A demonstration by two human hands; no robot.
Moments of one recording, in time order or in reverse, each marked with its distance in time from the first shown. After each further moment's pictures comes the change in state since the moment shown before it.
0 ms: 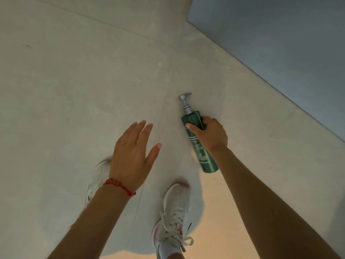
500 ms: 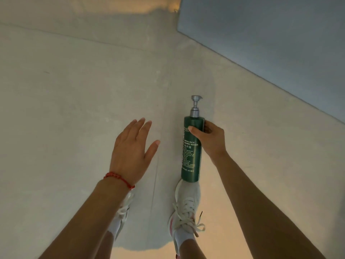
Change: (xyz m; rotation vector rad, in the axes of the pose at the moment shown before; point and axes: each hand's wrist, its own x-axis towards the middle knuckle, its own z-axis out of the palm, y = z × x) left_hand -0.004 0.003 -0.047 0.102 -0.053 0.104; right_hand -0.062 -0.027 -0.018 0.763 0.025 0.146
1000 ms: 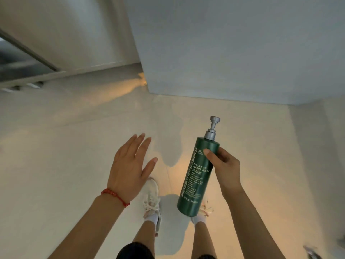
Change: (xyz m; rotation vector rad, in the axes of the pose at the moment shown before) left_hand -0.081 0.105 -0.239 0.233 -0.039 0.403; right_hand -0.275 -0.154 -0.096 0.583 0.314 -0.002
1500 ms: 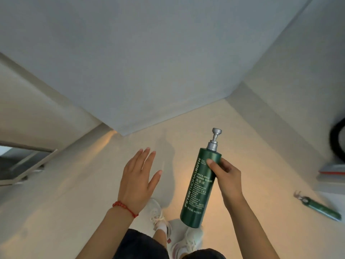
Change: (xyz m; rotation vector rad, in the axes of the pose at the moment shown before) left_hand -0.064 0.179 -0.113 0.099 -0.028 0.380; right_hand -0.184 -0.067 -0.145 0.402 0.301 -0.057
